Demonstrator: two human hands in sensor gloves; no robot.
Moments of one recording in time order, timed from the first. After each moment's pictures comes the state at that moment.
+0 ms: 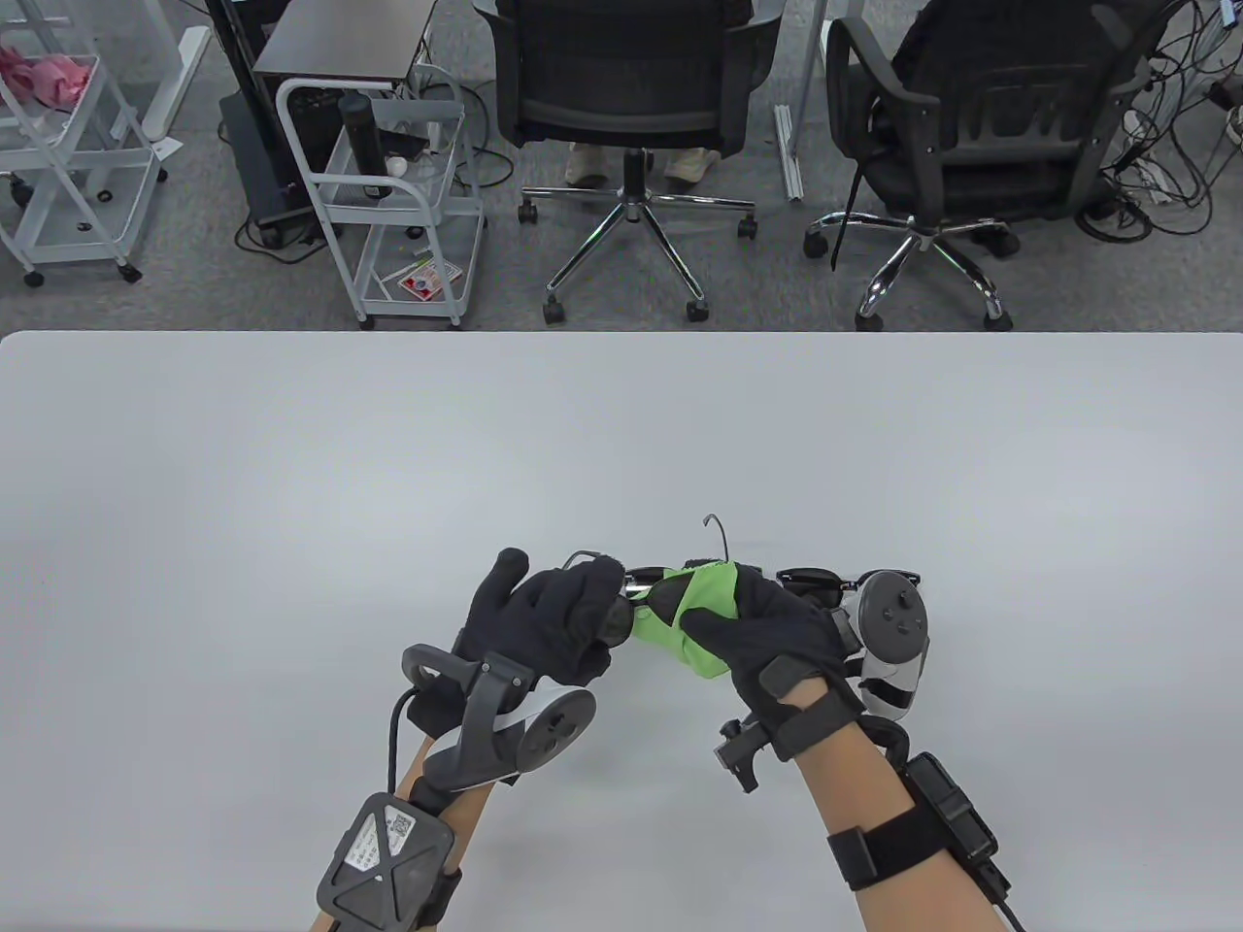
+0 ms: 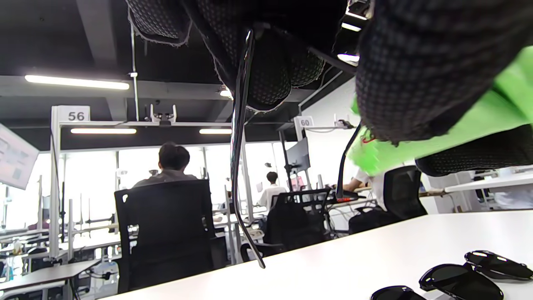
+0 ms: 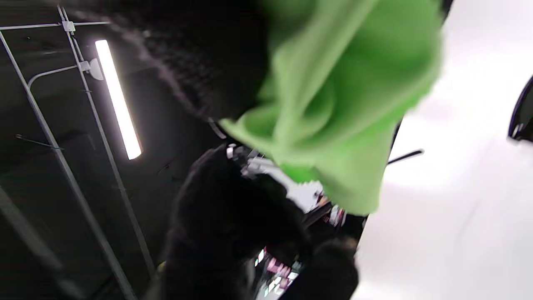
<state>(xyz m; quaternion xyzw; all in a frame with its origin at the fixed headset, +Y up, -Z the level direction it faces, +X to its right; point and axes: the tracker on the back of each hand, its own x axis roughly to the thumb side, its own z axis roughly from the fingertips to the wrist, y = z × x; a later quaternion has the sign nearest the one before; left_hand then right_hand) -0.119 -0.639 -0.240 0.25 -0.23 -0.03 0.94 0.129 -0.690 -0.283 0.12 -0.03 0.72 0.68</state>
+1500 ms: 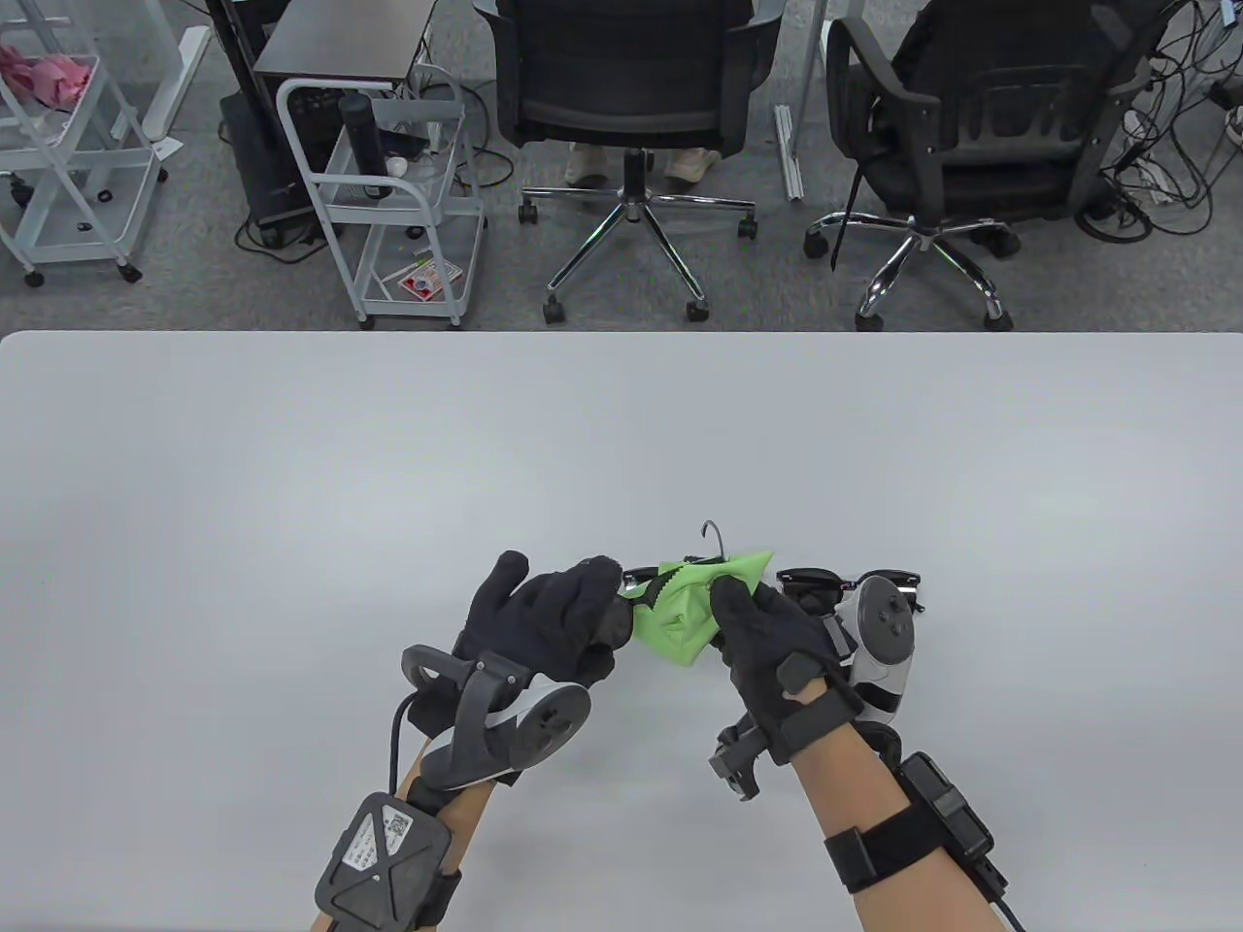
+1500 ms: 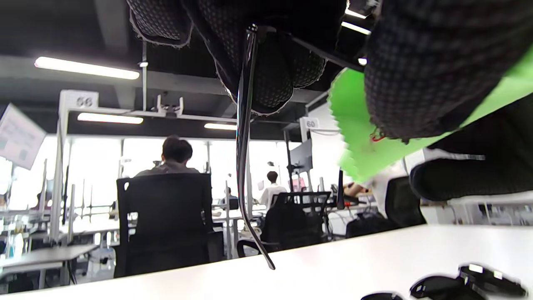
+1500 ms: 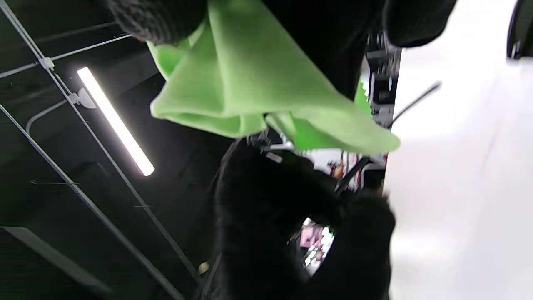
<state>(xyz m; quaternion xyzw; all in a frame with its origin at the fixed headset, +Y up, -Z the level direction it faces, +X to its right) -0.128 -0.638 -0.244 0.23 -0.21 0.04 0.95 0.115 -0.710 -0.287 0.16 0.09 0.60 0.78</state>
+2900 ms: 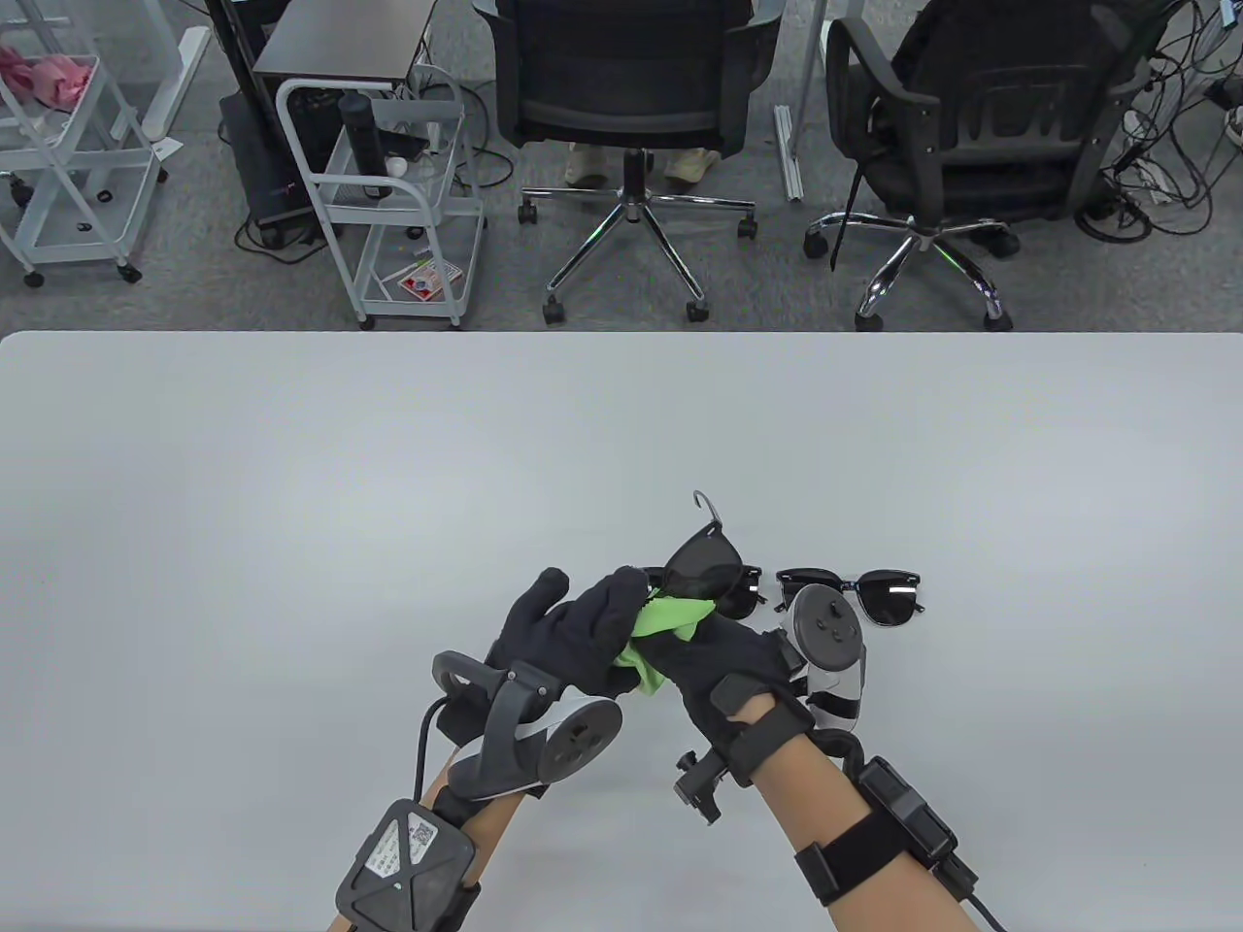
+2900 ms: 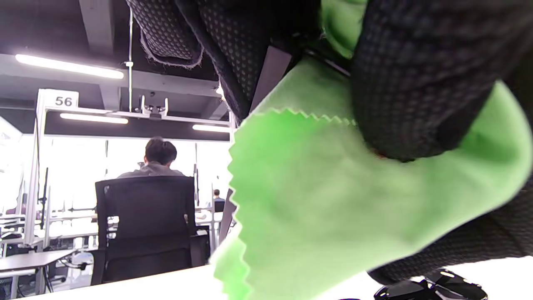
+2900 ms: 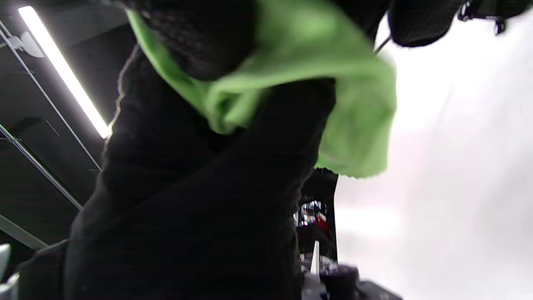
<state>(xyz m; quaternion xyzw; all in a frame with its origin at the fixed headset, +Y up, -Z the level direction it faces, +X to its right) -0.102 -0.637 -0.232 0.24 -0.24 0.02 0.94 0.084 -0.717 -0.280 0.15 0.12 0.68 0.71</state>
